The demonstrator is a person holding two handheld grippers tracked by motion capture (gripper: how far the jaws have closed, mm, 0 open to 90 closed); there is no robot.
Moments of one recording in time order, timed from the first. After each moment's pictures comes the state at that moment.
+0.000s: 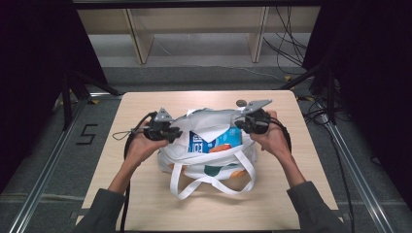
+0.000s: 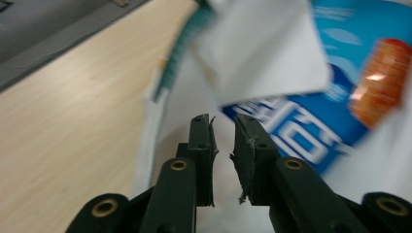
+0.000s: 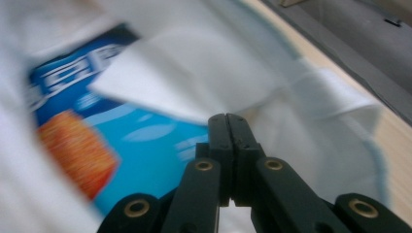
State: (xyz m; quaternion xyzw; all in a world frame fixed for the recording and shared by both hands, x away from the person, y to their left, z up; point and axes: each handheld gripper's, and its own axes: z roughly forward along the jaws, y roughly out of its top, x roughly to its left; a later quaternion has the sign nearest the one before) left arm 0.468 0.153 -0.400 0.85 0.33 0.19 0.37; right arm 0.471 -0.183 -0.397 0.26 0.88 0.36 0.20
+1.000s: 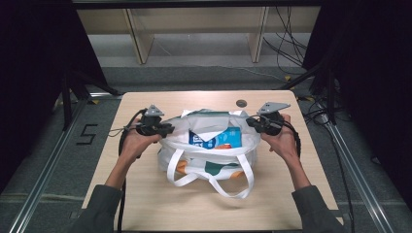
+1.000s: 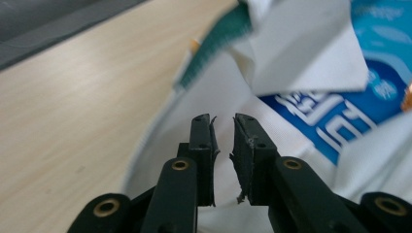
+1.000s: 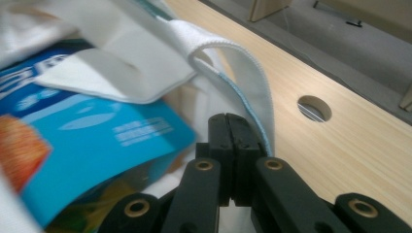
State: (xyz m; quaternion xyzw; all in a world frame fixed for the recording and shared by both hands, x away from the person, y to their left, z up) left arm 0.467 0.169 -0.422 0.84 0.35 0.16 0.38; right arm 0.488 -0.226 -0.413 0.33 0.83 0.40 0.22
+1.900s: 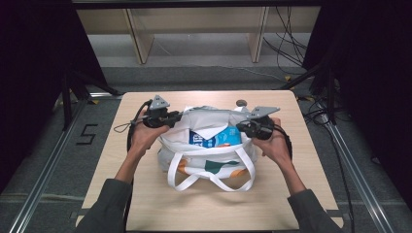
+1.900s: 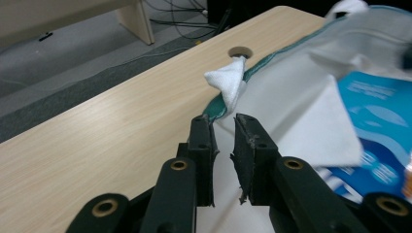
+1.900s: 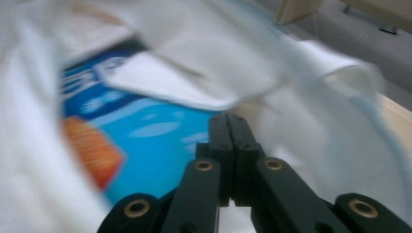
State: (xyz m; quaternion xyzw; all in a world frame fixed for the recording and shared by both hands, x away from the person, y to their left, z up) left arm 0.499 0.151 -0.396 0.79 0.37 0.22 0.43; right arm 0.463 -0.193 -0.415 0.28 0.85 0.41 0.18
